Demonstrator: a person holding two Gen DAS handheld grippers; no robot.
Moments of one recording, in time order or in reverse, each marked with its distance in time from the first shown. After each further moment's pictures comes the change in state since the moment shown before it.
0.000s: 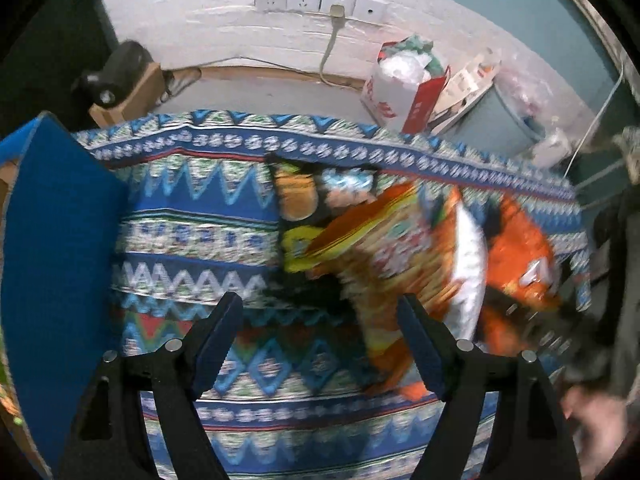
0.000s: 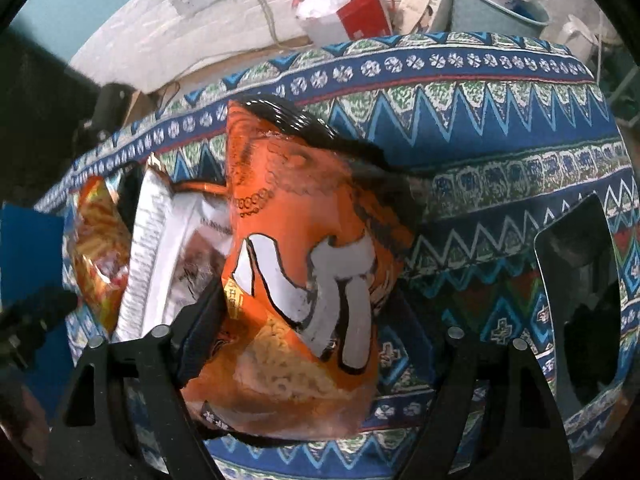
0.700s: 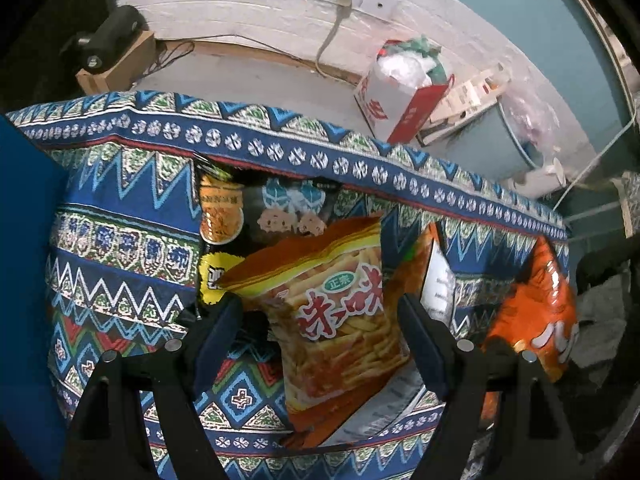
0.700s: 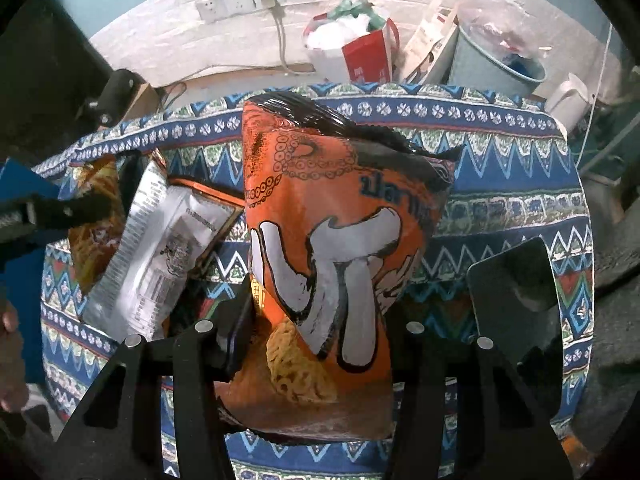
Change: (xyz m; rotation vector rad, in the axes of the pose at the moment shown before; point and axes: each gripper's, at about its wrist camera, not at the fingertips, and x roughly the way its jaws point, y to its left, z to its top) left arm 0.039 -0.024 0.021 -0.093 0.045 -0.056; right arm -0.037 -0.008 -0.011 -0.122 -0.109 -0.077
